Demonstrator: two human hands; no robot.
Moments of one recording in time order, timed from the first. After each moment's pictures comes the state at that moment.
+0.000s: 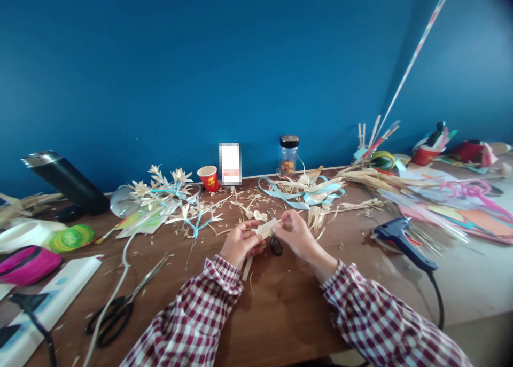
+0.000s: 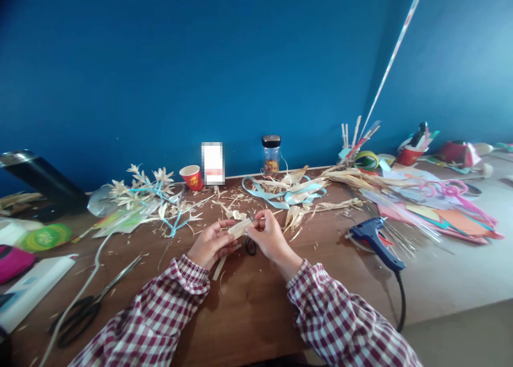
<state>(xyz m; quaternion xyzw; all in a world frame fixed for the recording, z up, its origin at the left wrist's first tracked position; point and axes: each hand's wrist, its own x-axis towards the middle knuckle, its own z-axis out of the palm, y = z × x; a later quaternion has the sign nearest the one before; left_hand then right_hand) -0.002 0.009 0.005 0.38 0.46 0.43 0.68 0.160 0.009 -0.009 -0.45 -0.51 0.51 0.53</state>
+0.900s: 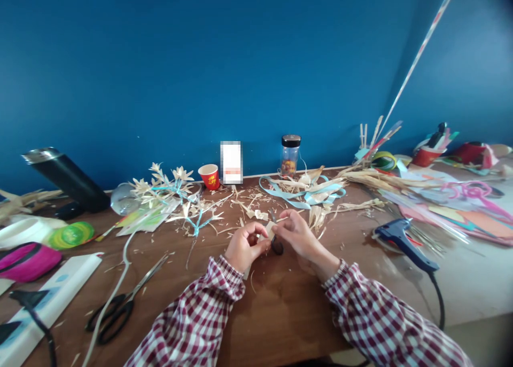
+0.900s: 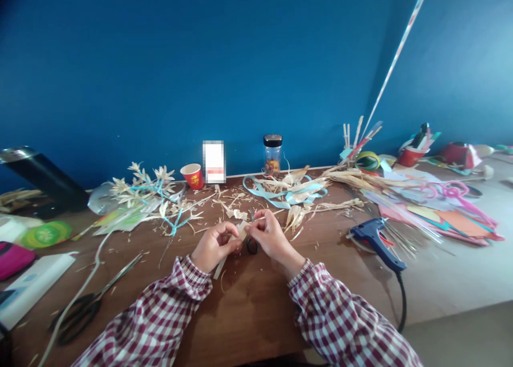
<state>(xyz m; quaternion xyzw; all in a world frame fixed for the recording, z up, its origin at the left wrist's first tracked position) 0.000 0.004 0.005 0.58 0.40 0.42 0.57 0.158 0.006 -0.003 -0.44 -0.51 0.53 0.52</state>
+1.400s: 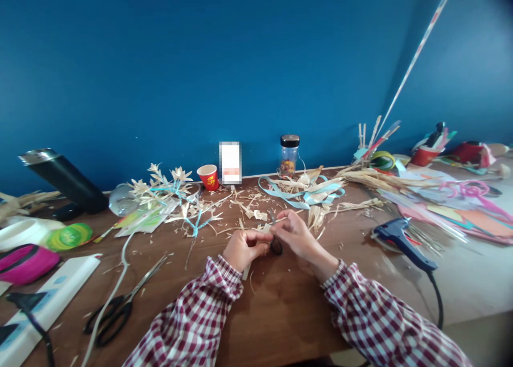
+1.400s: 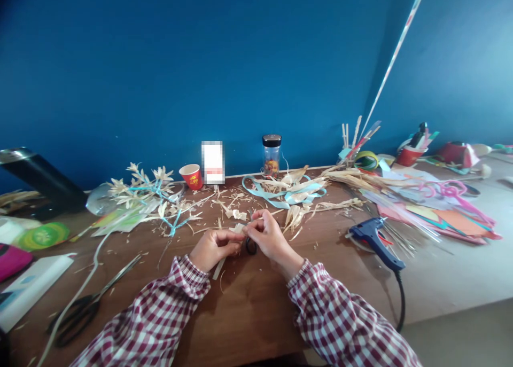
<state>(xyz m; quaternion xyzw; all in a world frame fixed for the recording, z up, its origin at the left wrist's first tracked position) -0.003 0.005 0.005 0.61 0.43 0.37 0.56 0.159 0.004 -0.001 -0.44 -0.53 0.52 0.51</state>
